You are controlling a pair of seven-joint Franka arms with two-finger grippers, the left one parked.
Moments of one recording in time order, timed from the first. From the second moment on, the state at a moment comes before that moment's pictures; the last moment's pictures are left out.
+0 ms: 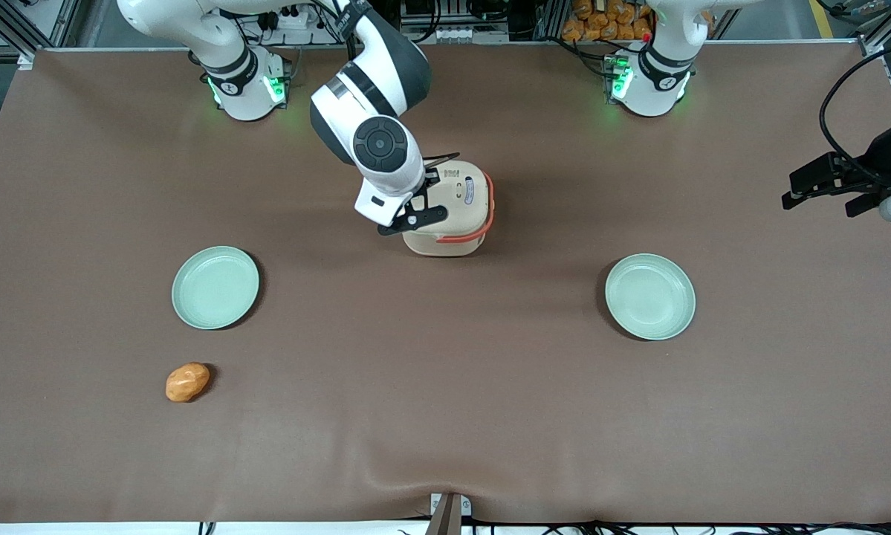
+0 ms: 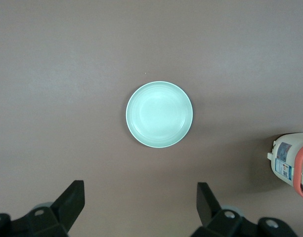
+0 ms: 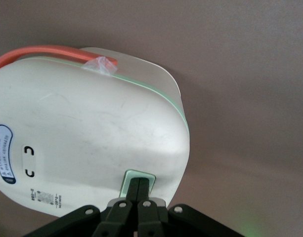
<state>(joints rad) 0.72 0.40 0.04 -1.66 0.23 1.82 0.41</state>
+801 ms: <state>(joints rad) 0.72 0.41 0.04 -1.67 0.23 1.84 0.41</state>
